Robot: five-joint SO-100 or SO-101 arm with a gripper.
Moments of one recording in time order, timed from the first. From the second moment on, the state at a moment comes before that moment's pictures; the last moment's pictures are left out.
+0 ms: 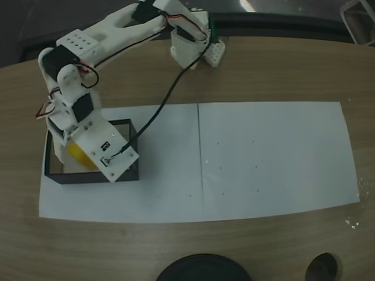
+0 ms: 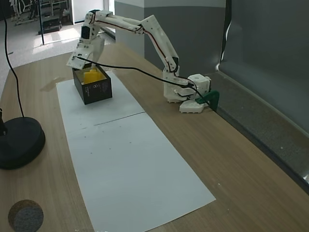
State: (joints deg) arm 40.6 64.3 39.8 95.1 1.8
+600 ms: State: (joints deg) arm -3.7 110.6 67.0 98.1 6.4
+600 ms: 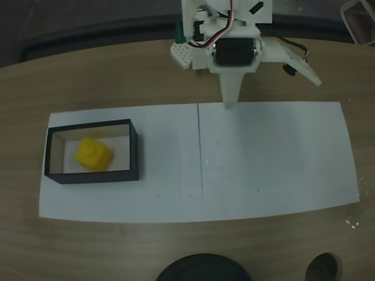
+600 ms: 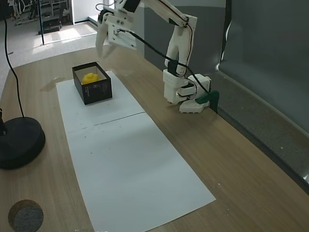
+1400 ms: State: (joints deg) arm 5.4 185.4 148.6 69.4 -0.9
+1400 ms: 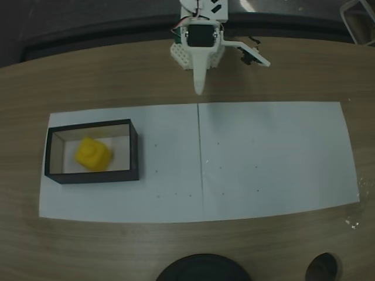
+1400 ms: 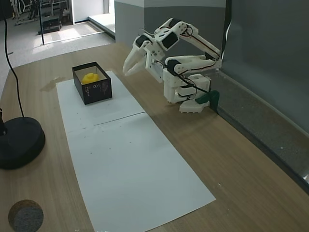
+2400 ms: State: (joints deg) arm 0.7 197.8 175.2 73.1 -0.9
